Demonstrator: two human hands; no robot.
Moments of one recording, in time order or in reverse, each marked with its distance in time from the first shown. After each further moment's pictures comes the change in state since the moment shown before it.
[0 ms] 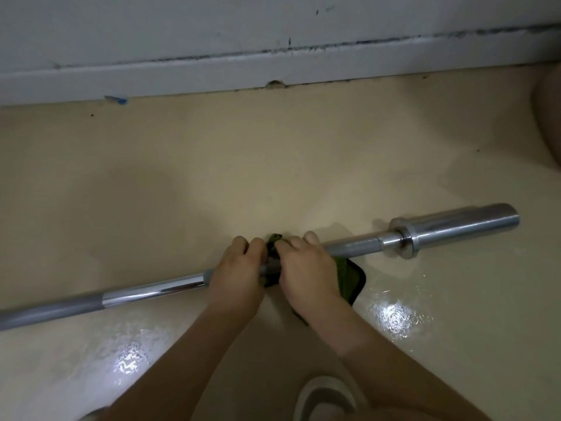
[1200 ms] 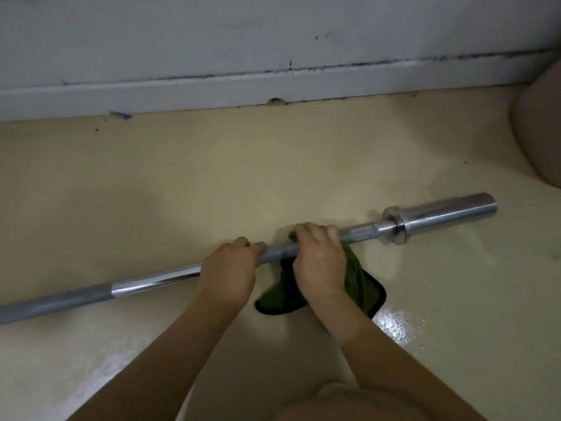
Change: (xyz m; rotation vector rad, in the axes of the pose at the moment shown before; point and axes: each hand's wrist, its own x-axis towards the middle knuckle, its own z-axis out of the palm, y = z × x) left_hand 0.021 -0.019 -0.031 0.231 -0.131 0.093; right_hand 0.021 0.005 0.018 0.095 0.287 0.184
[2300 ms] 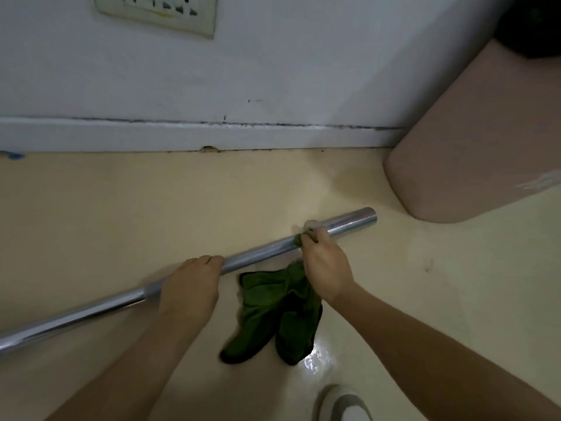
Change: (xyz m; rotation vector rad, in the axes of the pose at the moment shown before) left_hand 0.058 -0.004 0.002 -0.190 0.059 0.172; right_hand 0.048 0.075 -0.071 -0.394 -0.165 0.058
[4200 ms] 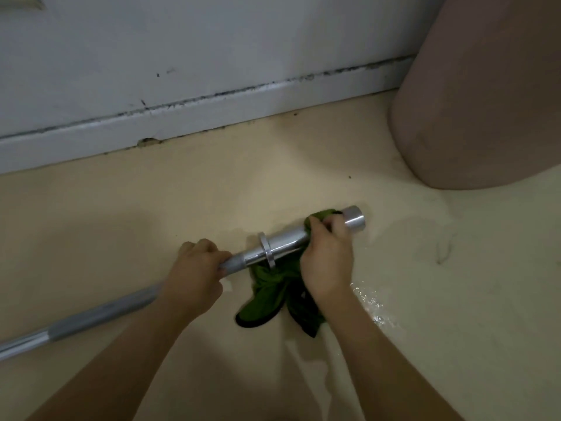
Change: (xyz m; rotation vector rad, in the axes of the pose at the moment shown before) left_hand 0.081 0.127 0.031 0.094 -0.100 0.064; right_hand 0.017 0.118 0.032 0.548 0.192 0.333
